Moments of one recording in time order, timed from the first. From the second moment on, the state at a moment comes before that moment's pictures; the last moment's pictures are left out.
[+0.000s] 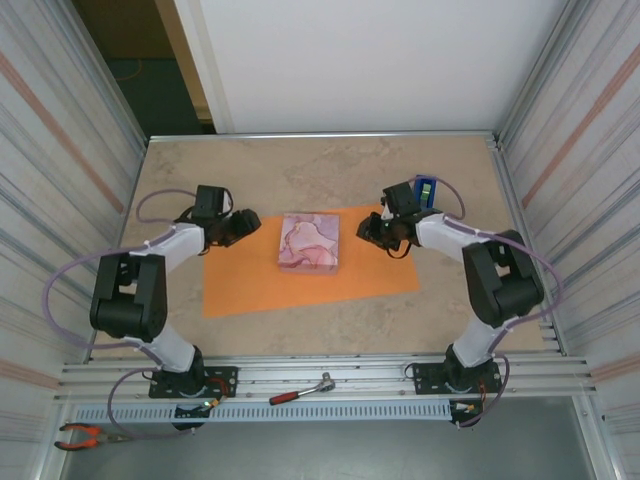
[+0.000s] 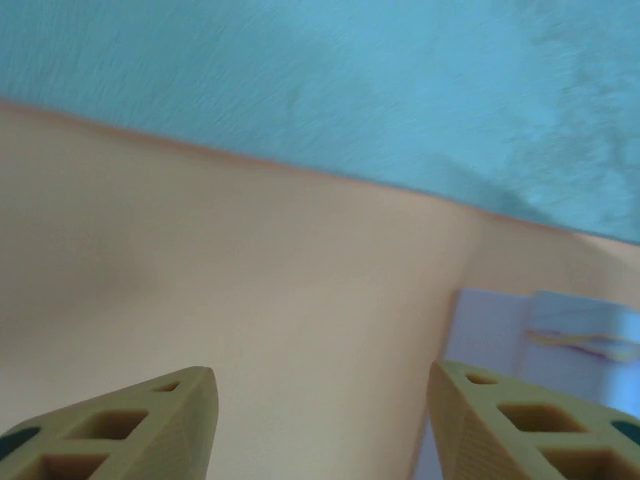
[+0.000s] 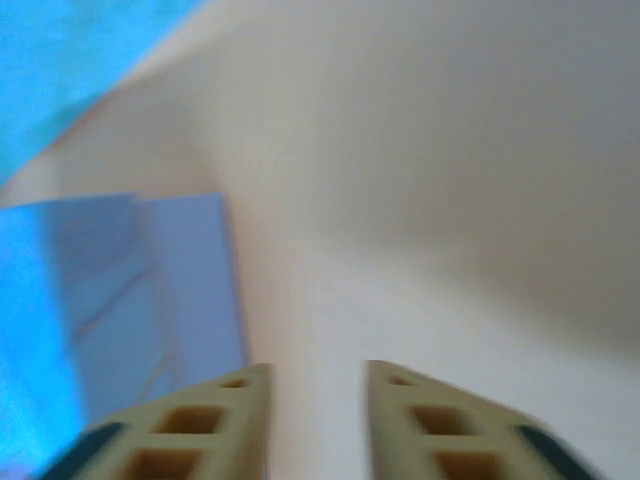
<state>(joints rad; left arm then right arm) -0.16 1.59 0.91 -0.21 0.25 -0.58 0.39 1.68 0.99 -0.28 -0.31 0.74</state>
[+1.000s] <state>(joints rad) -0.37 1.59 0.79 -0.08 0.53 -0.61 0.56 1.75 1.01 -0.17 -0.38 0.81</state>
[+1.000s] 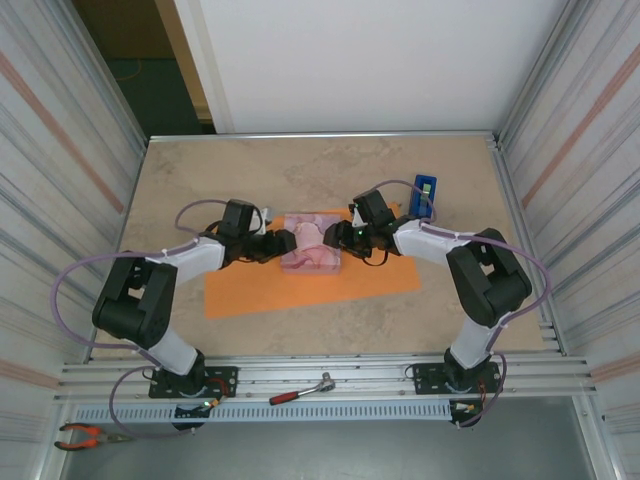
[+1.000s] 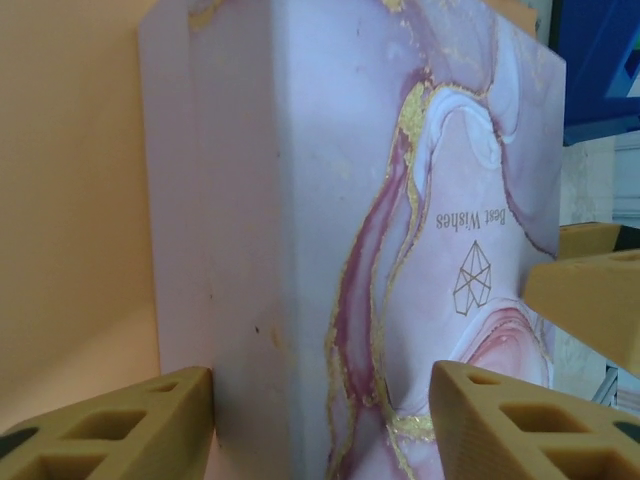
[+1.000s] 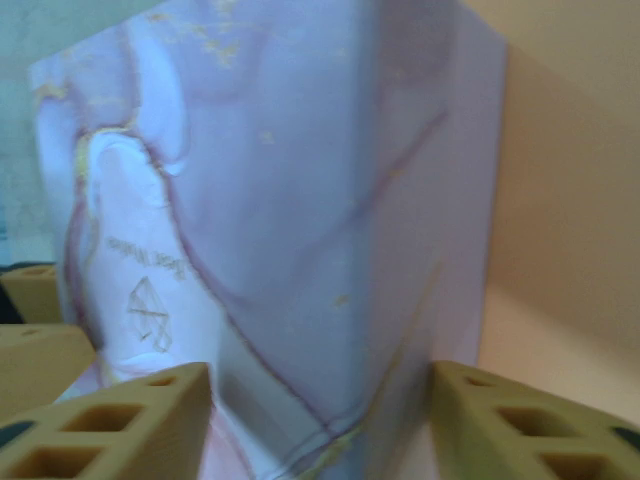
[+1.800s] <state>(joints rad) -0.49 1.44 0.66 -0.09 0.45 -0.67 0.58 1.62 0.88 -0.16 -0.35 0.83</state>
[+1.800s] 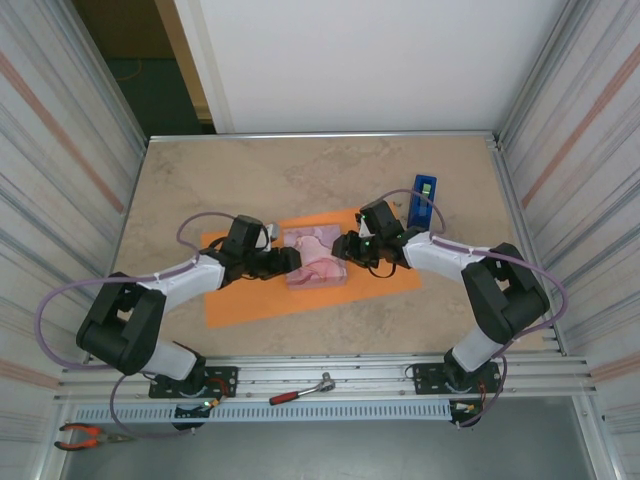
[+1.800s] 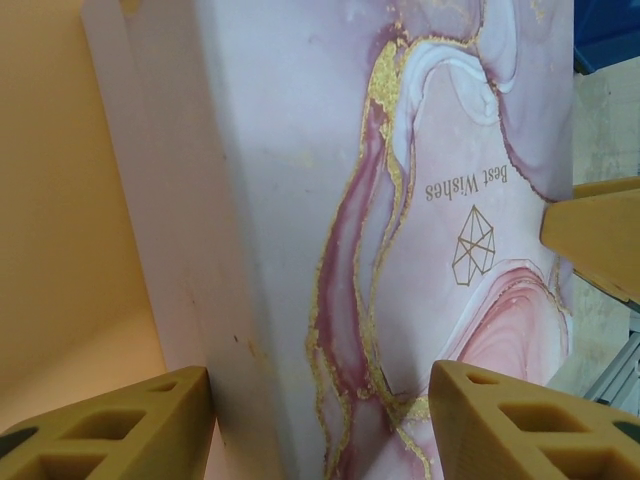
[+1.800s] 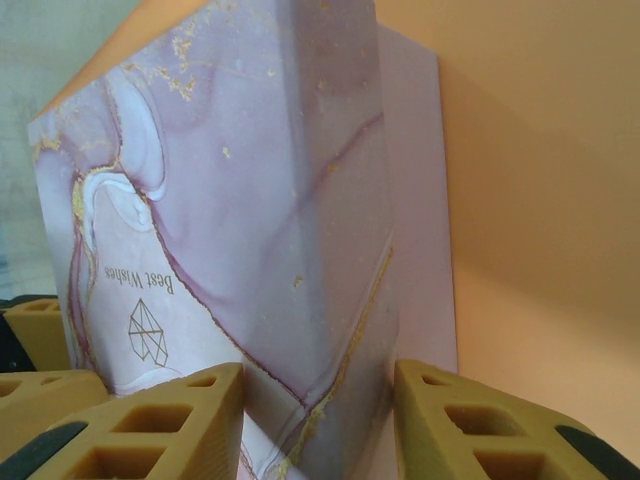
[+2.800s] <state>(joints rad) -0.51 1.42 0.66 -0.09 0.43 -0.69 0.58 1.65 0.94 -0.19 -0.31 0.83</state>
